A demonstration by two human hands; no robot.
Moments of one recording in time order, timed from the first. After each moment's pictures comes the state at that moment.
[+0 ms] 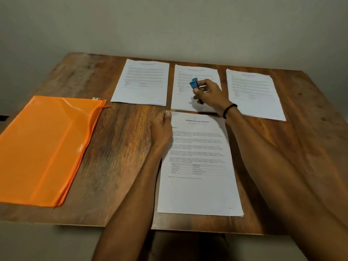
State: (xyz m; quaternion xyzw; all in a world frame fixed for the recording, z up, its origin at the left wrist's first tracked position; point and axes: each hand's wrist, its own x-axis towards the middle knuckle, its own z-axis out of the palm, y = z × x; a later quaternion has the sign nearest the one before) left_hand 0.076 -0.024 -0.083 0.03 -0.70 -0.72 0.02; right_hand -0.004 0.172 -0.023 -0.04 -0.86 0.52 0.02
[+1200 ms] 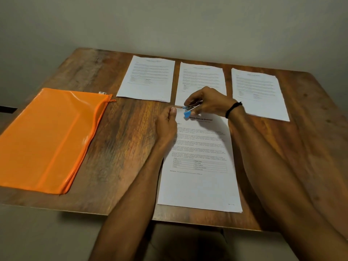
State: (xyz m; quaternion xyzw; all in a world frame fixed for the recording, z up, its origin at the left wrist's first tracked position) left_hand 0.076 -0.020 -0.086 0.02 -0.72 -0.69 0.07; right_hand 0.034 0.145 0.012 0.16 -0.95 0.25 -0.12
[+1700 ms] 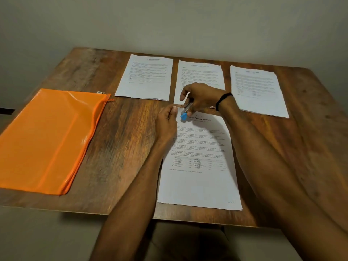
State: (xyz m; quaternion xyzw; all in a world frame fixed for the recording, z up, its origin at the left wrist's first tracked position) left_hand 0.068 -0.022 -0.096 -0.02 -0.75 -0.66 0.08; right_hand 0.021 0.121 0.018 0.12 -0.96 0.17 -0.16
